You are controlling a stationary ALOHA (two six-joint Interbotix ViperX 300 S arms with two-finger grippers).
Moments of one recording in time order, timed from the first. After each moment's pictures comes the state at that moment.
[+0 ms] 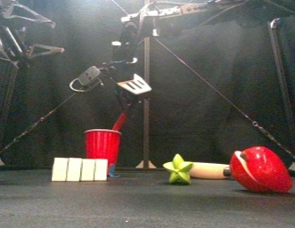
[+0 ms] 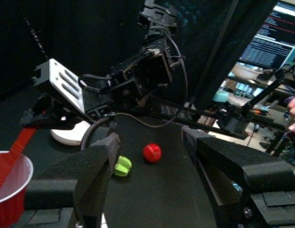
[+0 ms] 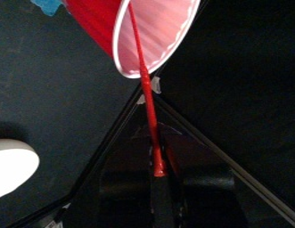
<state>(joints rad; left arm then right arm) 0.03 -1.10 1.29 -0.07 -0.27 -0.21 -0.04 0.56 -0.39 -0.93 1.32 -0.43</state>
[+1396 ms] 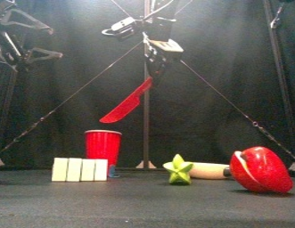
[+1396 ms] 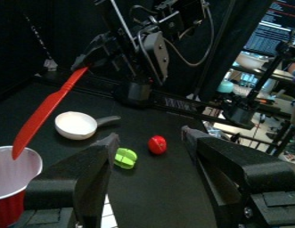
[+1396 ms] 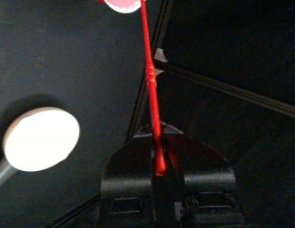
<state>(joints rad) 0.04 -1.10 1.32 -0.03 -0.27 -0.20 0.08 0.20 -0.07 -0.90 1.33 -0.07</state>
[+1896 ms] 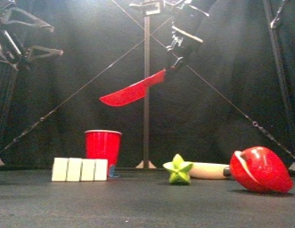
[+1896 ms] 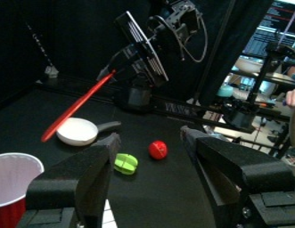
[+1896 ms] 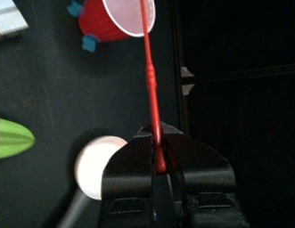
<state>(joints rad) 0.04 -1.10 1.32 -0.02 -0.31 -0.20 0.17 -0.05 0.28 -0.94 1.06 0.46</state>
